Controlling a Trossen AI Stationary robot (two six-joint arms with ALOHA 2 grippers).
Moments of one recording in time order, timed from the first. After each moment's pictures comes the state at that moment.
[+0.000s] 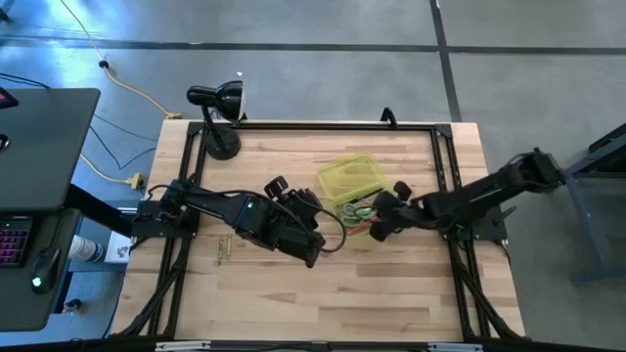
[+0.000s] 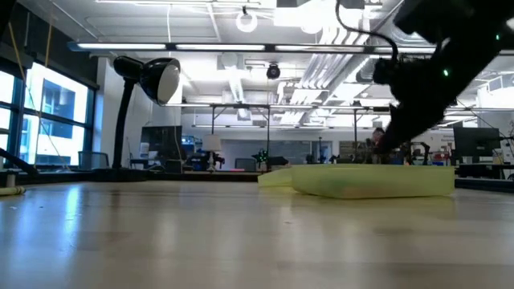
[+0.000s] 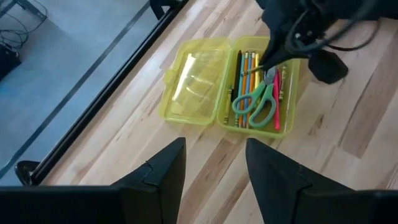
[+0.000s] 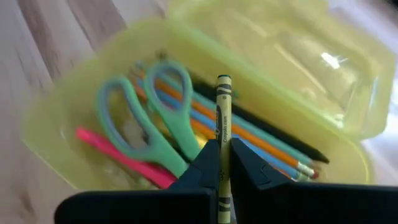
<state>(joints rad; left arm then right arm) -0.38 2.01 2.35 -1.57 -0.77 -0.79 0.22 1.25 0.53 -0.27 0.54 0.62</state>
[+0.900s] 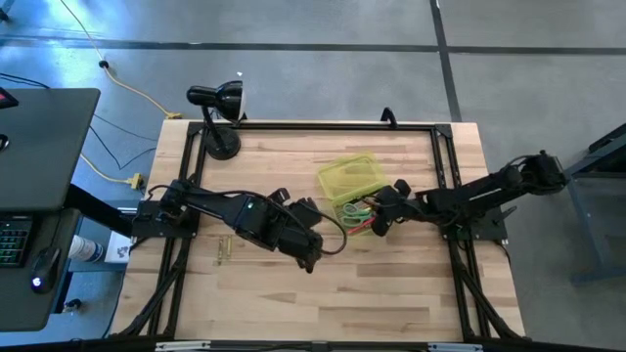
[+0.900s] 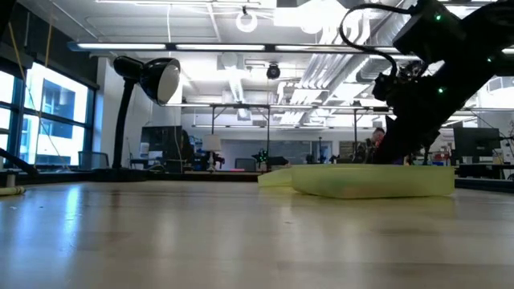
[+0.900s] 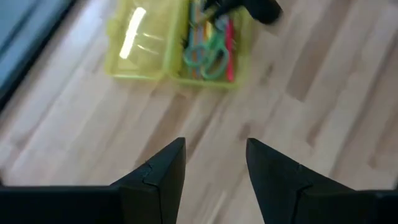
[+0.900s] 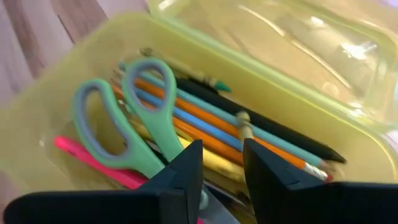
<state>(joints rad) -0.38 2.01 2.35 -1.57 -0.49 -0.79 0.10 1.22 0.39 -0.04 0.43 0.58</state>
